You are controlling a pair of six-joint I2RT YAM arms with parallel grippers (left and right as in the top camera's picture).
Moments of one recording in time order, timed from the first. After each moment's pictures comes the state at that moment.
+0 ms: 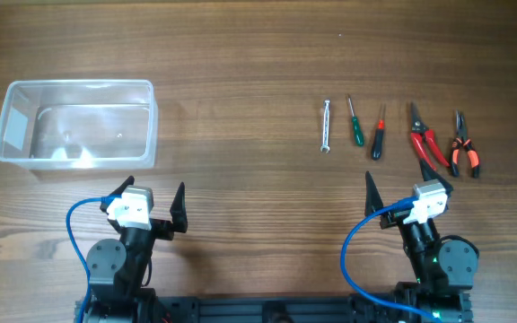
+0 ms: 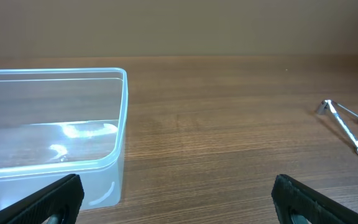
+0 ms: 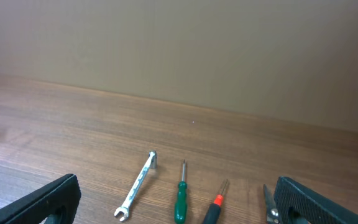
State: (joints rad) left arm -0.05 0.01 0.10 -0.31 0.12 -0.04; right arm -0.06 0.01 0.04 -0.05 -0.27 -0.09
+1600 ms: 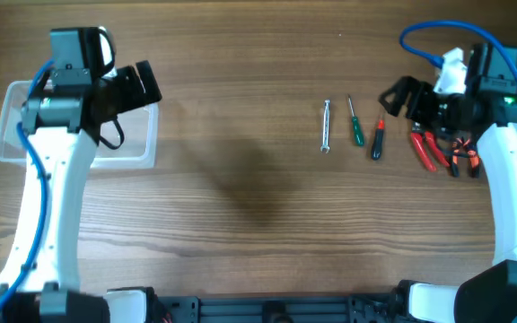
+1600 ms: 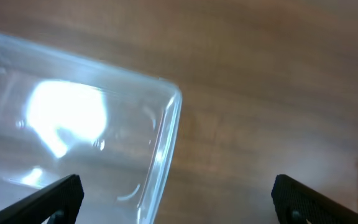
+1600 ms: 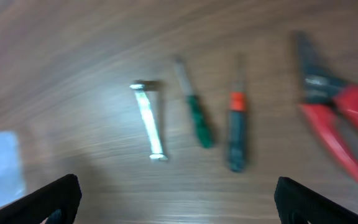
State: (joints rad) left arm 0.01 1.50 1.42 -0.89 0.00 -0.25; right arm -0.18 1.51 1.30 -0.91 -0.35 0.23
